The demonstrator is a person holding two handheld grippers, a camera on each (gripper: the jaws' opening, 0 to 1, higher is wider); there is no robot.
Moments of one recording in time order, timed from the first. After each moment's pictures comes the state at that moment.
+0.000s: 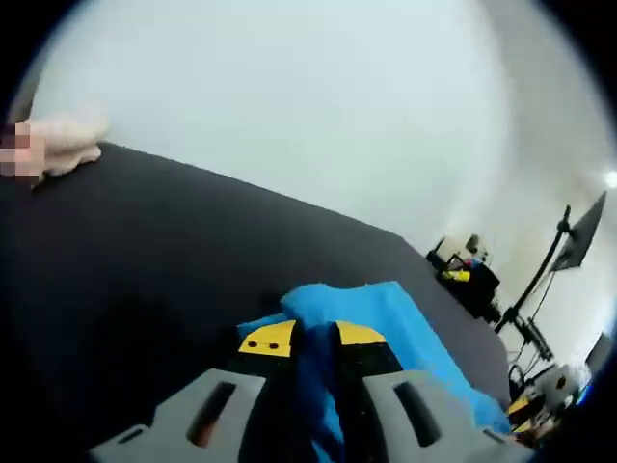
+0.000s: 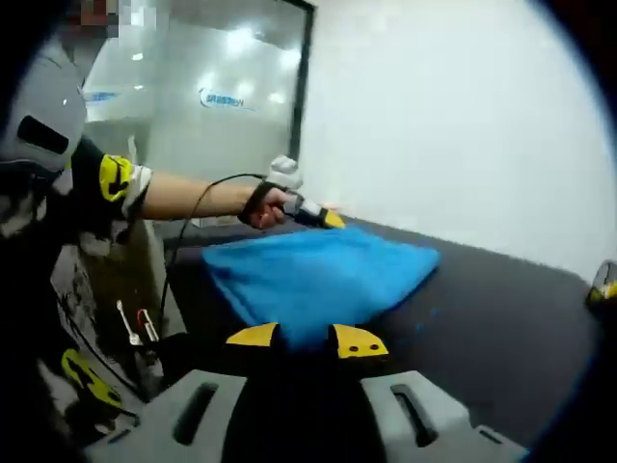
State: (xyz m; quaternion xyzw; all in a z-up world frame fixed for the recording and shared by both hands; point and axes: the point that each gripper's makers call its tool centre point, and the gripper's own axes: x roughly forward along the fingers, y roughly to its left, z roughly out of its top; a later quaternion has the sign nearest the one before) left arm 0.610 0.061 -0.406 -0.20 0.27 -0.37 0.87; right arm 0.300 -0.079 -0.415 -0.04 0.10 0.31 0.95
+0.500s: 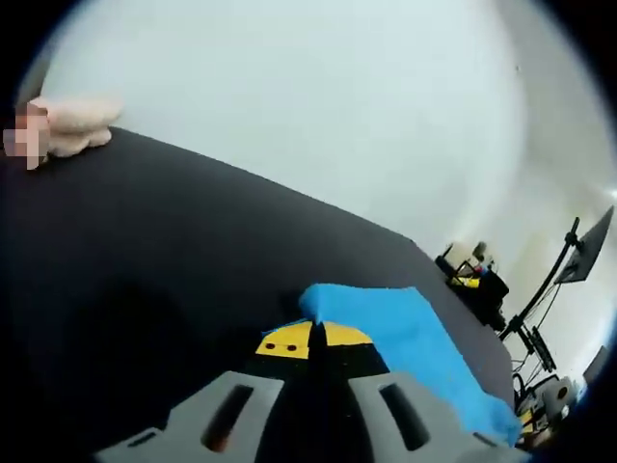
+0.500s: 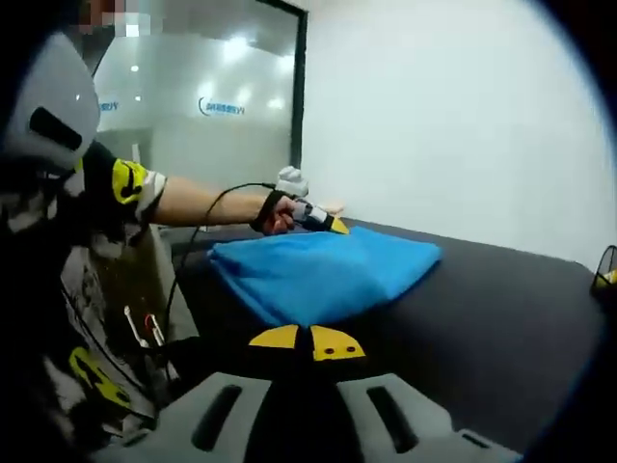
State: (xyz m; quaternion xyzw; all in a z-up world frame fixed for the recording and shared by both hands) left arm 0.643 0.082 -0.421 -0.19 0.27 -0.35 0.87; right arm 0.296 -0.072 -0.410 -0.05 0.07 0.32 0.94
